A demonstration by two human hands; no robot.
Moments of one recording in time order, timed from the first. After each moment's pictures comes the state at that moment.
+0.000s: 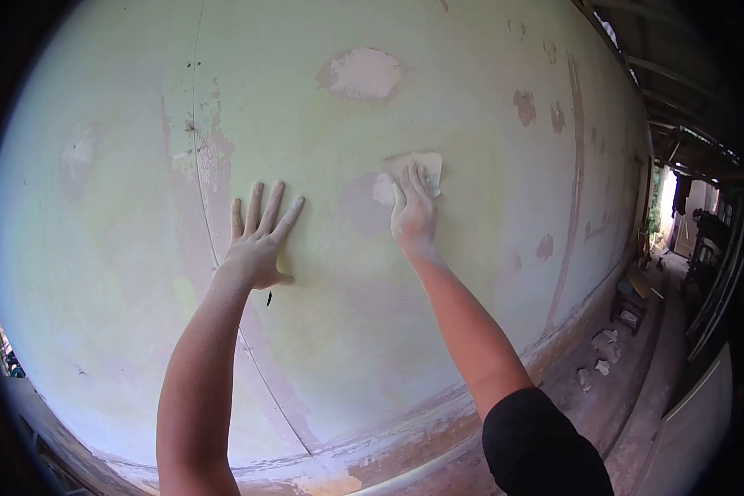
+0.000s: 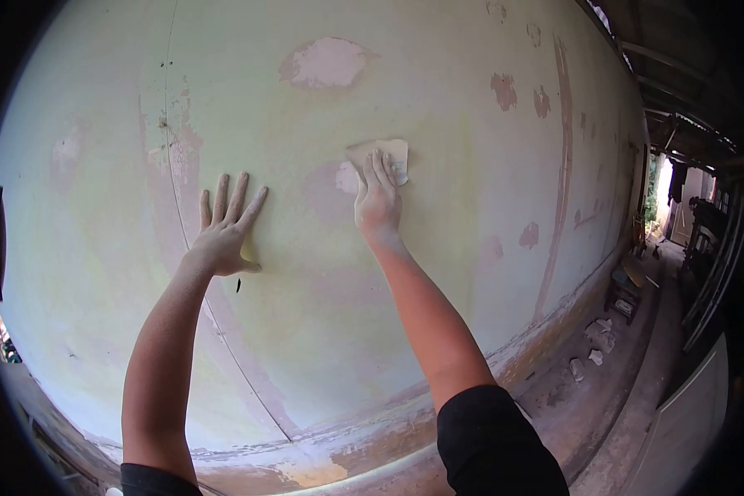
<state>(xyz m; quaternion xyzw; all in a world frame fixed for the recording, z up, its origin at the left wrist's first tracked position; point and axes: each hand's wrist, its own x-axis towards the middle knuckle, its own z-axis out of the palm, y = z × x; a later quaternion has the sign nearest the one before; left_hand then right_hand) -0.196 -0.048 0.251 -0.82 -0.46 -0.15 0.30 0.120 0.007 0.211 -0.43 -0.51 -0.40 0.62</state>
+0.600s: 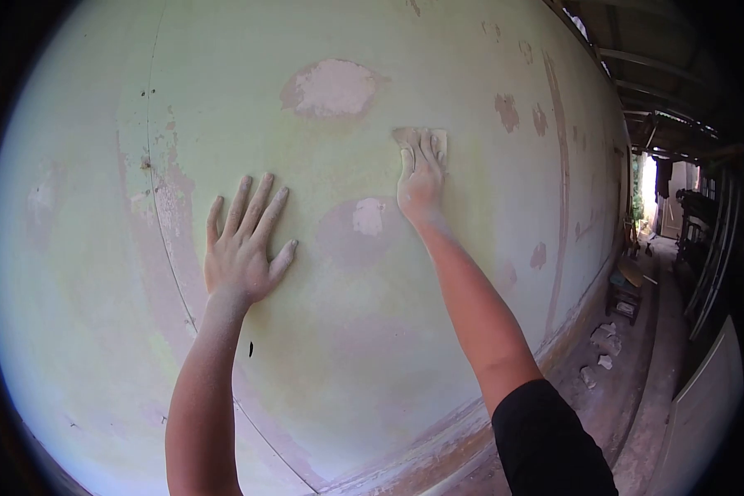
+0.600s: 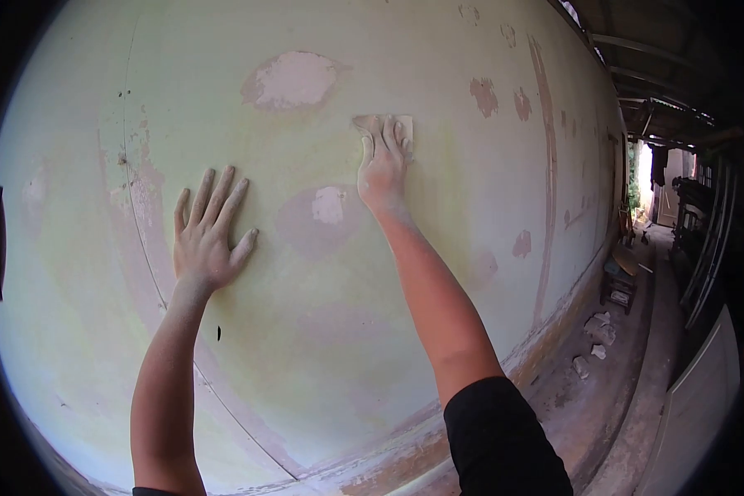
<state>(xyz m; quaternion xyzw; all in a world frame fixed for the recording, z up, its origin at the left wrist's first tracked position) -0.158 -0.004 0.265 -0.73 -0.36 -0.37 0.45 0.176 0.025 0.302 -0.45 -0.46 -0.42 0.64</state>
